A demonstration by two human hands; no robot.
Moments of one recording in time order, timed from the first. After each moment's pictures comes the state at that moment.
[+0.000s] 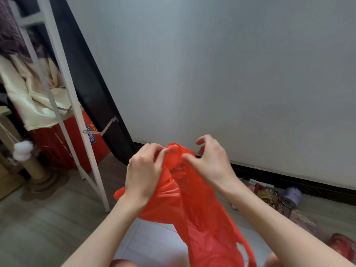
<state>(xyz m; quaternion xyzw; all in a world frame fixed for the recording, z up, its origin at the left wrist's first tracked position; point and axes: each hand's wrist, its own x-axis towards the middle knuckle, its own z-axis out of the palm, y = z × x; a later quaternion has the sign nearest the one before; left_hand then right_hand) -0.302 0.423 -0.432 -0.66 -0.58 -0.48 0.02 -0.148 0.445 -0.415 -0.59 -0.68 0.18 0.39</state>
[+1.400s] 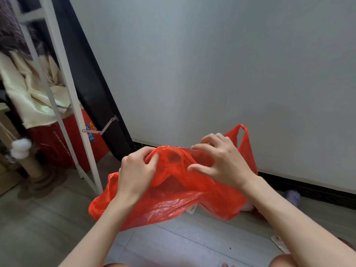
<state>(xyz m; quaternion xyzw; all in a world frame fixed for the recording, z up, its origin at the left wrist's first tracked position) -0.315 0.418 -0.428 -0.59 -0.65 -0.48 -0.06 -0.109 0.470 -0.427 -0.39 -0.85 -0.08 0.34</state>
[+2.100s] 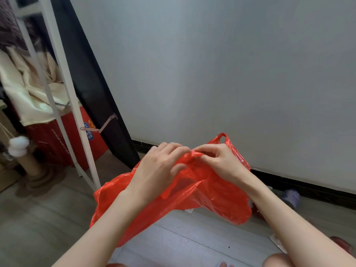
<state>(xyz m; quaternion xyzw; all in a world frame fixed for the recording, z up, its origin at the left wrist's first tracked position) -0.294 0.430 -0.431 -0.82 -0.48 -0.30 0.10 -0.115 0.470 -0.423 -0.40 -0.76 0.36 0.37</state>
